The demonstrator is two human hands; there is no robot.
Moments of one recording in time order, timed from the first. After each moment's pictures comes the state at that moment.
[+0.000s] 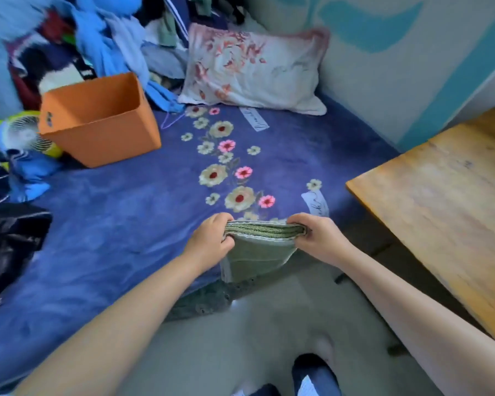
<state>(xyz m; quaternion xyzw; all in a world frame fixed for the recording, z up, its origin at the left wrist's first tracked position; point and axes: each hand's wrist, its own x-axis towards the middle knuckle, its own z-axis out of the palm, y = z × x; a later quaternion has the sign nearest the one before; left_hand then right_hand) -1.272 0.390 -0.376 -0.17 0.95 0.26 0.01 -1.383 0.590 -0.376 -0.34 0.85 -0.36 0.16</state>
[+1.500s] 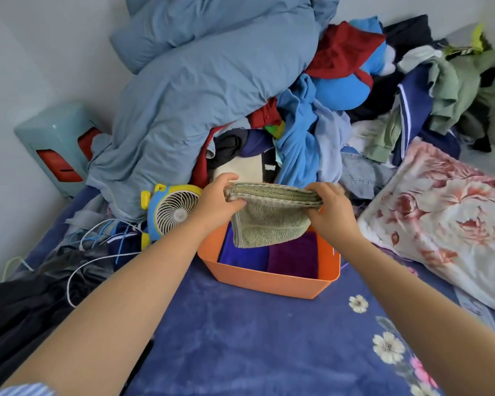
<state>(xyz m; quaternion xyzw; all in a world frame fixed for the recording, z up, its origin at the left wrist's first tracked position) -1.433 -0.308 -0.281 -0.41 0.80 0.37 -0.23 -1.601 -0.180 -0.295 -0.50 0.78 -0.38 0.04</state>
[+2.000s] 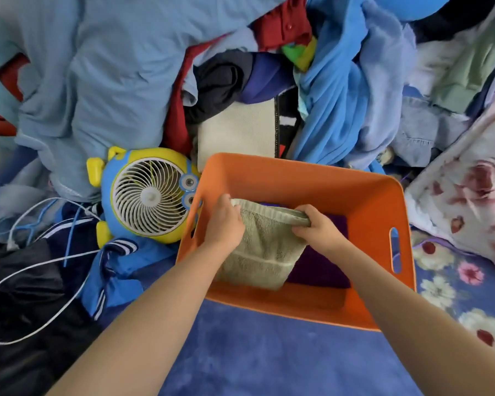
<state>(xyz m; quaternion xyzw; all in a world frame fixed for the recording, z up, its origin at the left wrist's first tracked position) -1.495 -0.417 -0.502 -0.57 0.74 0.35 -0.07 -1.638 -0.313 -0.496 -0.37 0.78 -0.31 0.41</state>
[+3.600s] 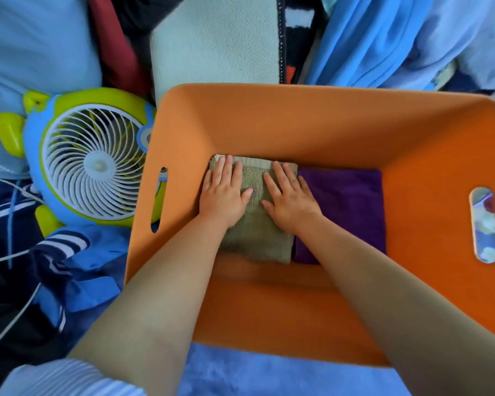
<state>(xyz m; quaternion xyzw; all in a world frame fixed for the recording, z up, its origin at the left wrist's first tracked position) -1.507 -0.468 -0.657 -0.40 0.90 0.11 0.13 -1.624 -0.376 -0.652 -0.56 0.79 0.06 0.24</state>
